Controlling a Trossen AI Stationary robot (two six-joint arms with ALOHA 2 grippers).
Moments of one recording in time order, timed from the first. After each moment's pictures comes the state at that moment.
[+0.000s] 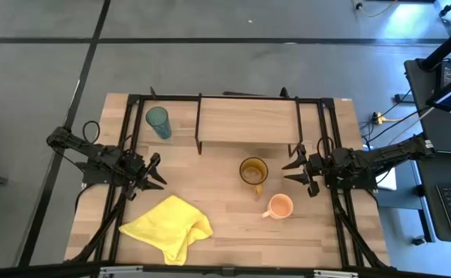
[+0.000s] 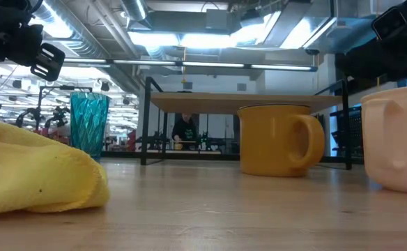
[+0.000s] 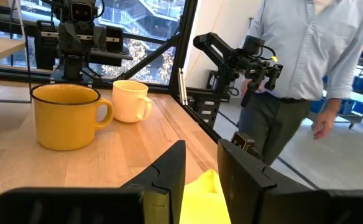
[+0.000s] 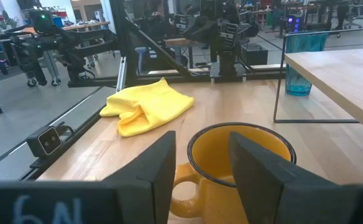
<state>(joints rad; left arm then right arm) -0.39 0.02 0.01 0.01 0.00 -0.23 0.19 0.35 0.01 0.29 0.03 0.10</state>
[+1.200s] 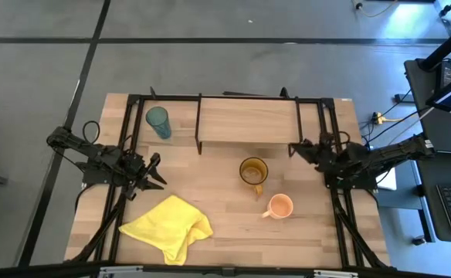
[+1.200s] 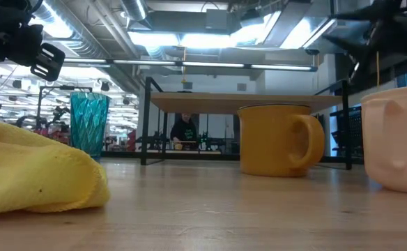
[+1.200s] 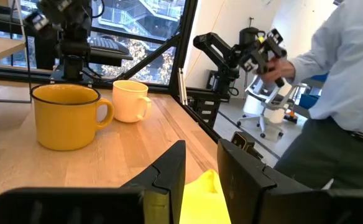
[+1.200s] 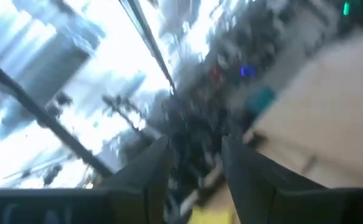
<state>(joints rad) -0.39 0.02 0.01 0.01 0.00 -0.23 0.19 0.35 0.01 0.72 0.41 0.76</state>
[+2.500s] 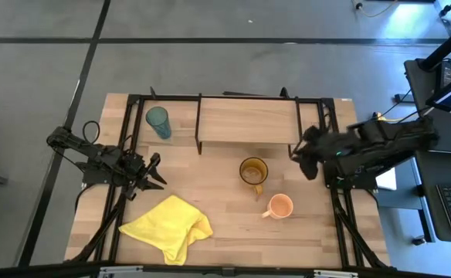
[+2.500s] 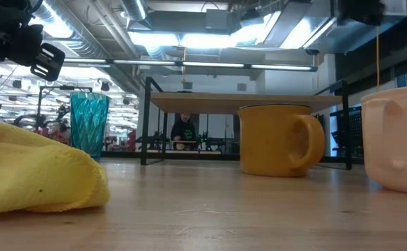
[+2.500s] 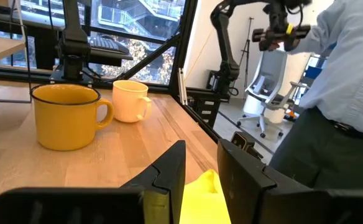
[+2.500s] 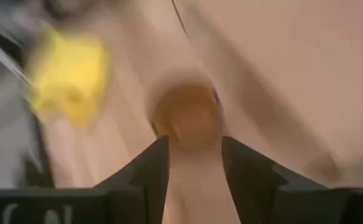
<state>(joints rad) -0.39 0.02 0.01 0.01 0.00 -0.23 0.26 0.96 1.15 -1.11 0.24 0.82</state>
